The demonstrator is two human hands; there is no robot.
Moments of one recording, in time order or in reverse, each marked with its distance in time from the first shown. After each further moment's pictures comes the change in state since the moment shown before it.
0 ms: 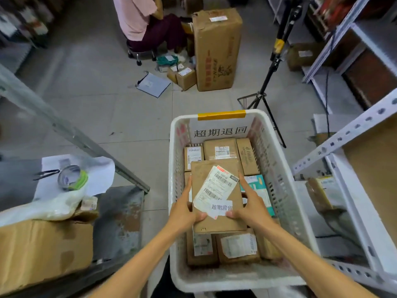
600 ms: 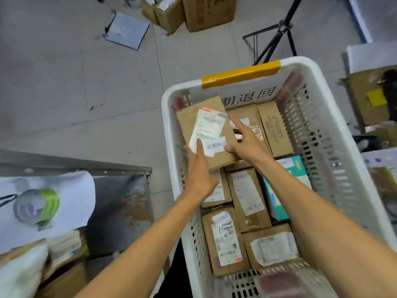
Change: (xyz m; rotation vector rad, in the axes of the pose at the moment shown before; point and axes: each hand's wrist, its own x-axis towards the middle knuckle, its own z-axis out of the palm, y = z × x) left_hand 0.207 -0.003 -0.014 0.364 -0.021 0.081; right_hand 0.275 -0.006 0.045 0.114 0.086 0.016
